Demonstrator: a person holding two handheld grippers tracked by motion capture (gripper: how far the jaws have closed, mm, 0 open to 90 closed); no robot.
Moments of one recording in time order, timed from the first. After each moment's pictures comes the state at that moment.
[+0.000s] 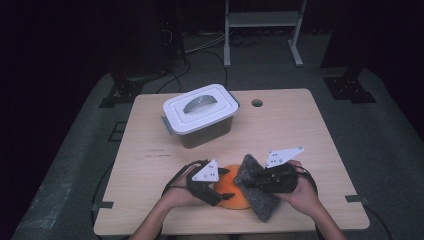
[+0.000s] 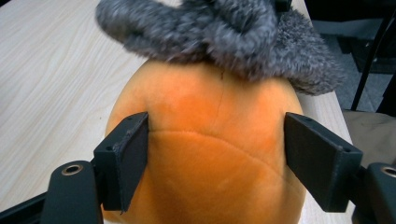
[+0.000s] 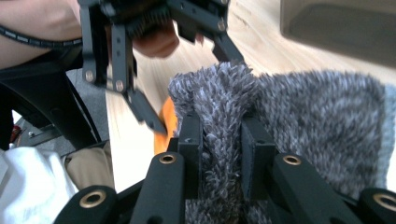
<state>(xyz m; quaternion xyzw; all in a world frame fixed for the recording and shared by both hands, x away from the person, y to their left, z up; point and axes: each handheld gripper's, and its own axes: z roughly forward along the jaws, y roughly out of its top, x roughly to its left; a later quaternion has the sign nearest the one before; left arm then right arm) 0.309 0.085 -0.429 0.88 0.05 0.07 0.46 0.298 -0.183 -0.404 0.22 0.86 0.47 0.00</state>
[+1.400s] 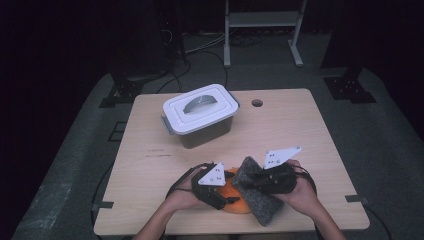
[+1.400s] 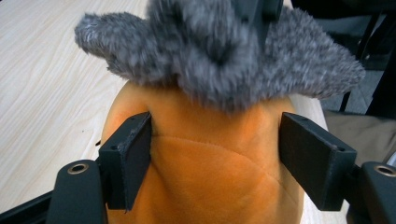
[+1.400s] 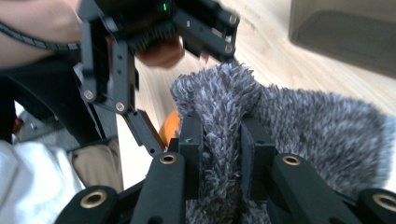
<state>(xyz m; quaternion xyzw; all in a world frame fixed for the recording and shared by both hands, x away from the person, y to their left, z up) 0.296 0.069 -0.423 0.89 0.03 0.07 0.45 0.292 -0.173 -0.394 0.19 0.86 0.47 0.01</state>
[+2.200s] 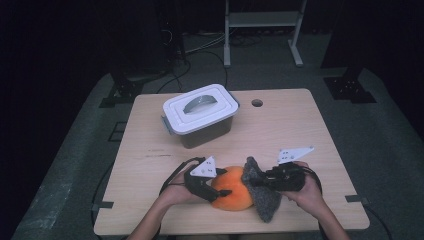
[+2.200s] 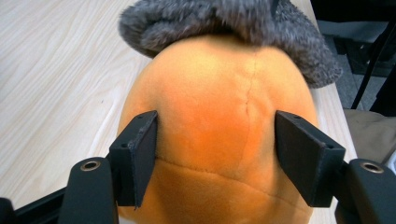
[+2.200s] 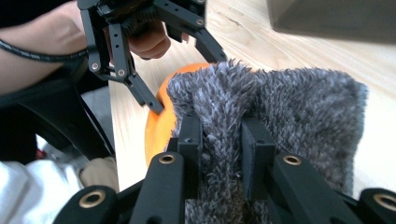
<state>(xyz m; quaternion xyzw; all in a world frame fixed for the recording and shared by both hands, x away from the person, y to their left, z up) 0.318 0.093 -0.430 0.89 0.07 0.05 0.45 0.309 -0.210 -0.424 0.26 0.82 0.51 -0.05</state>
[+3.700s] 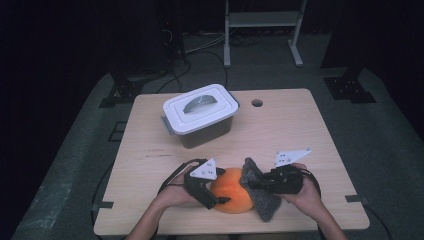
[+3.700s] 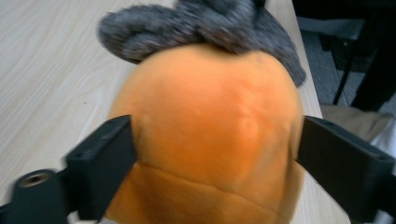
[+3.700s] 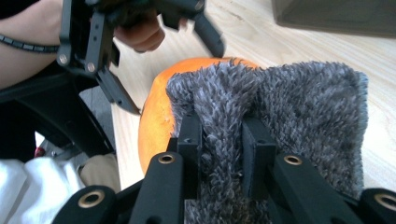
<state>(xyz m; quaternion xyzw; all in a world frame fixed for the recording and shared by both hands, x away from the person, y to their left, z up) 0.310 0.085 -0.422 0.89 0.07 0.04 0.44 0.300 -0.200 -0.420 0.24 0.83 0.50 -0.03</state>
